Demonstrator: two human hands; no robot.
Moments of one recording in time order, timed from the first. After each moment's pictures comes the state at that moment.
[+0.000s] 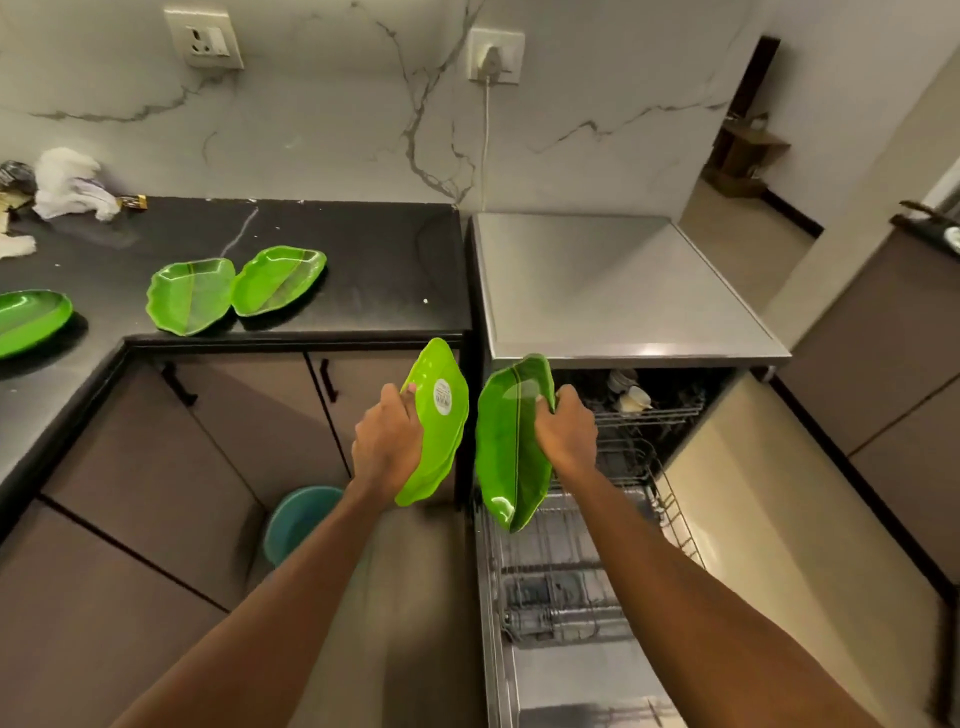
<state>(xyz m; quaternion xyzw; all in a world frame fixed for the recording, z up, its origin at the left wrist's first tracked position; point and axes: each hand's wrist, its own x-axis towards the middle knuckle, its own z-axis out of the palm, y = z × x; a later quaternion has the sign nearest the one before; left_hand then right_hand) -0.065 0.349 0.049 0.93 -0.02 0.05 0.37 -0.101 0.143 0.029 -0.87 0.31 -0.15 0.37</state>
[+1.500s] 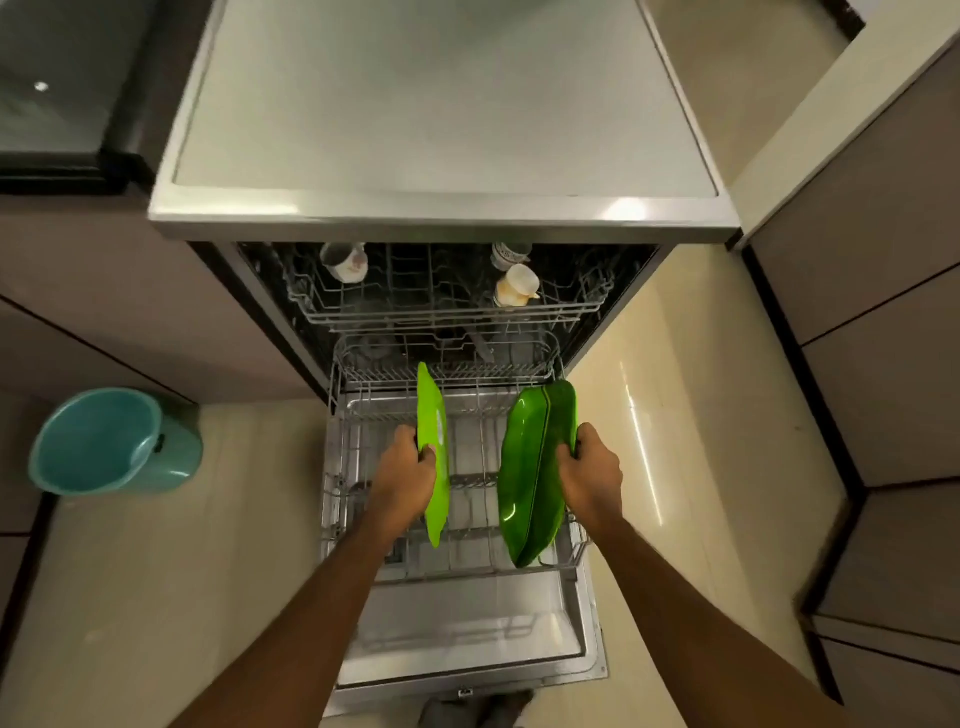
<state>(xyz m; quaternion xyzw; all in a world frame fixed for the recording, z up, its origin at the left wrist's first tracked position) -0.113 -0.006 -0.208 0.89 0.05 -0.25 0.39 -0.189 -0.215 -0.218 -0.85 0.38 0.04 0.36</state>
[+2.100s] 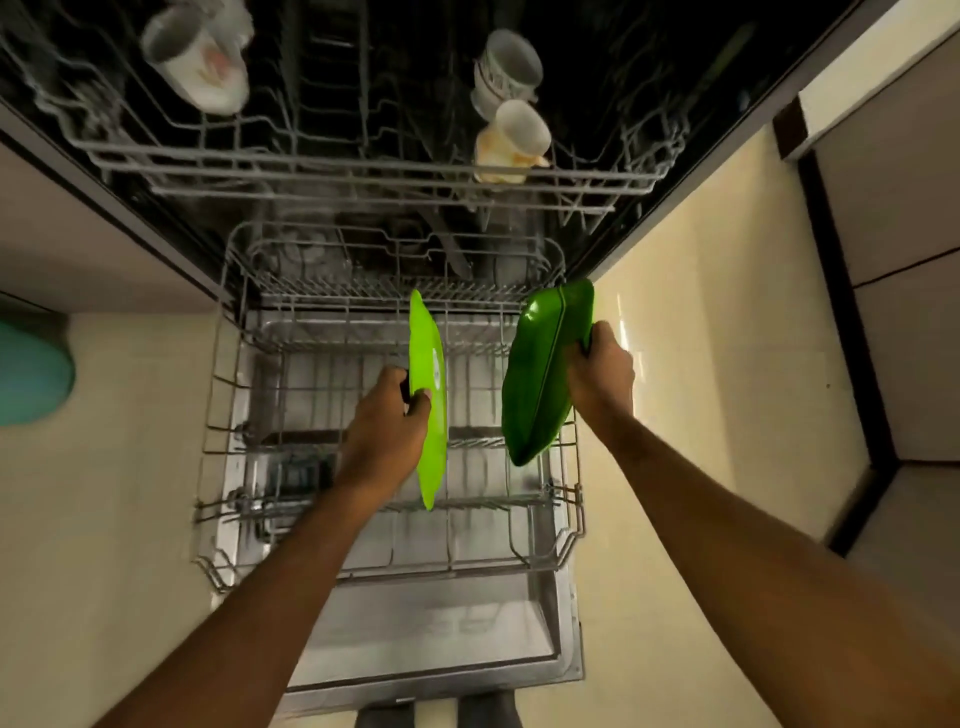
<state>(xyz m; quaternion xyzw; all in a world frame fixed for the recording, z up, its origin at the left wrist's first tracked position) -0.088 -0.086 -0.375 0.89 0.06 -0.20 0.42 -0.099 -0.319 -0.397 -0.88 0.36 0.01 0.32</state>
